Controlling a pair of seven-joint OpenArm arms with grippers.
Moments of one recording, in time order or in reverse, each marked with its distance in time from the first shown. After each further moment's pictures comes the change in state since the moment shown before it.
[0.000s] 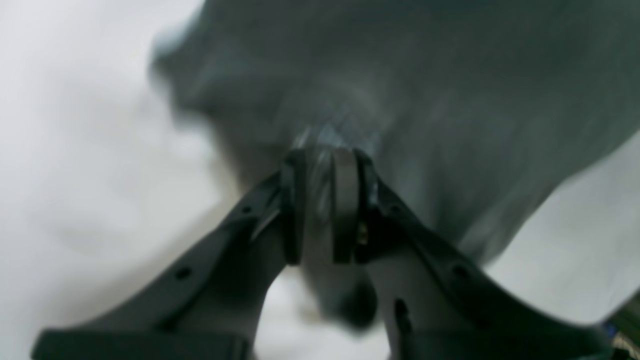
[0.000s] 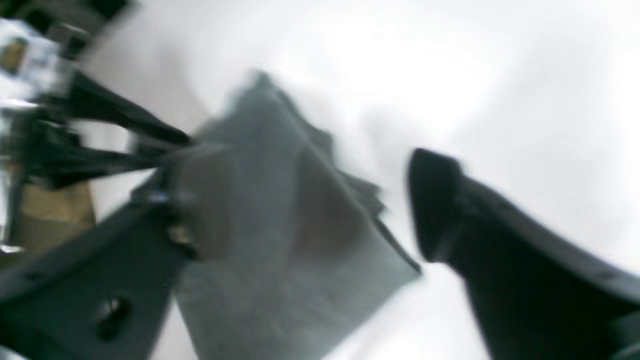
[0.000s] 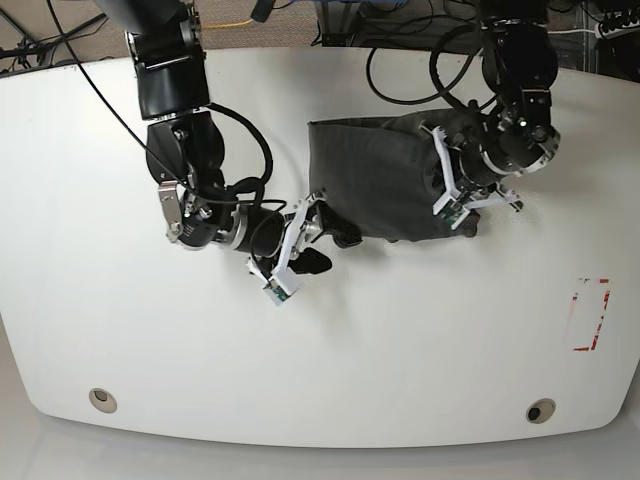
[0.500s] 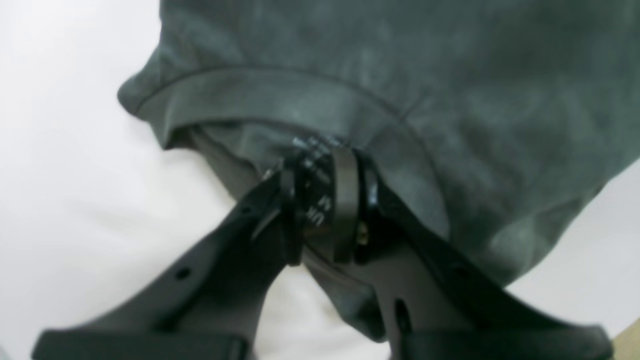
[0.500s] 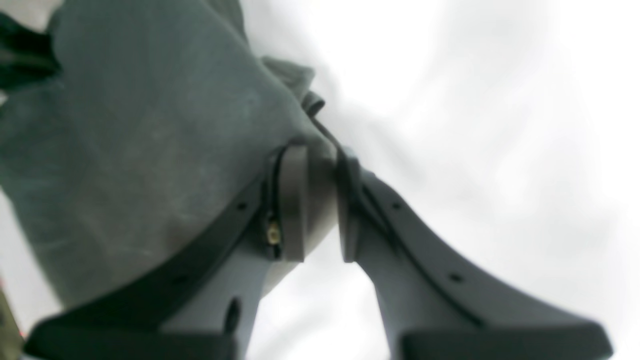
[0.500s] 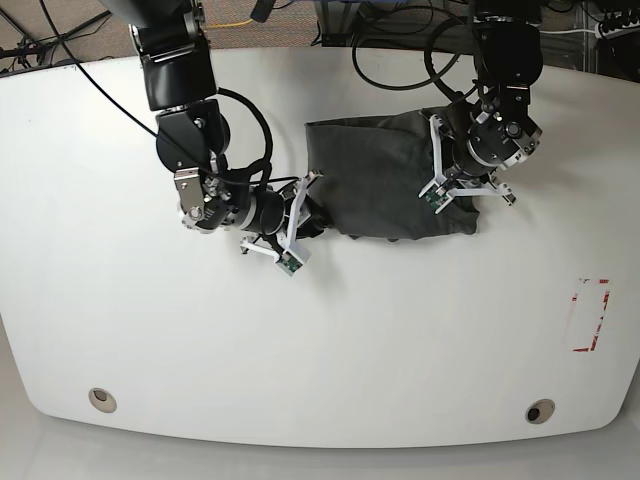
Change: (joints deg) left arm 0.8 -0.9 5.3 -2.4 12.7 -0.2 -3.2; right arm -2.3 -1.1 -0.5 -5.1 -20.4 0.7 4.1
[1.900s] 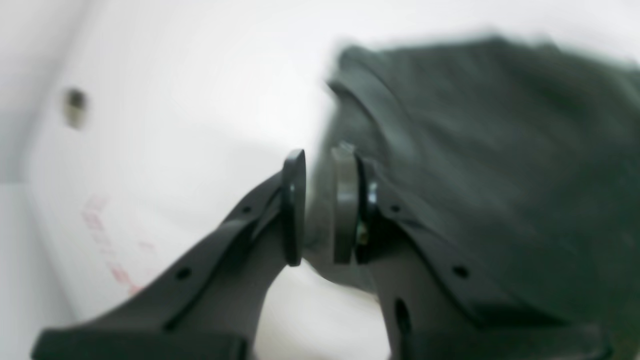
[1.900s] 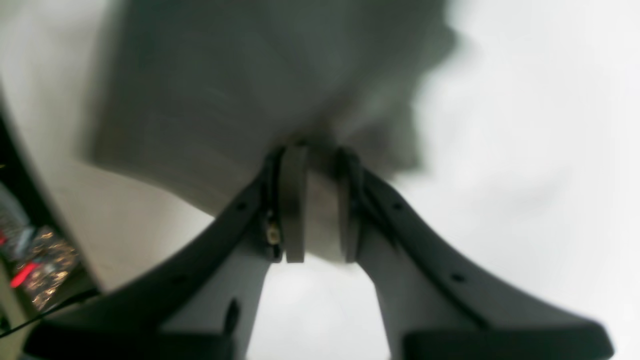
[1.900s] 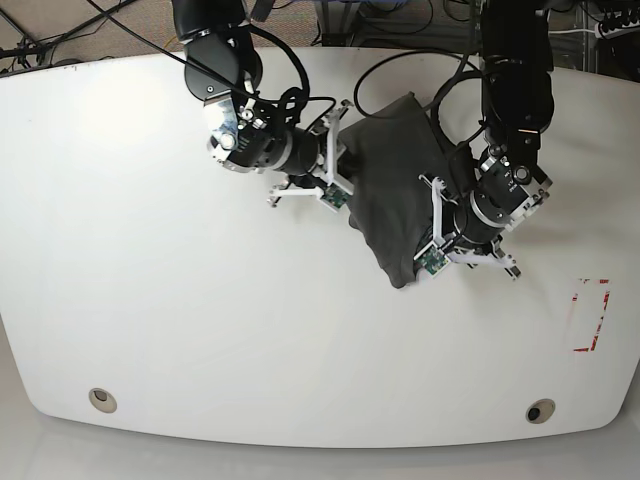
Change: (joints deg) left arm -11.8 -2.1 3.1 3.1 0.0 -0.2 -1.4; right arm -15.5 -7.1 -4.2 22.2 -9.4 -0.5 -10.7
